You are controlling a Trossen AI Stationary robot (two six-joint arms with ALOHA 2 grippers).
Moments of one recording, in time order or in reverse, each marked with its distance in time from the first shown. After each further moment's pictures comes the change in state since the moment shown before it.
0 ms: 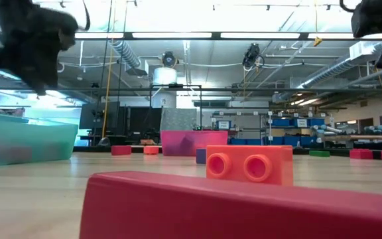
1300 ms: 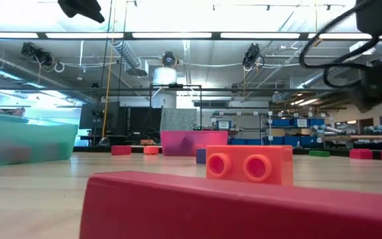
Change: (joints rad) left arm 0.008 0.000 0.337 0.130 -0.150 0.999; right arm -0.094 0.494 0.000 0.164 -0.322 0.025
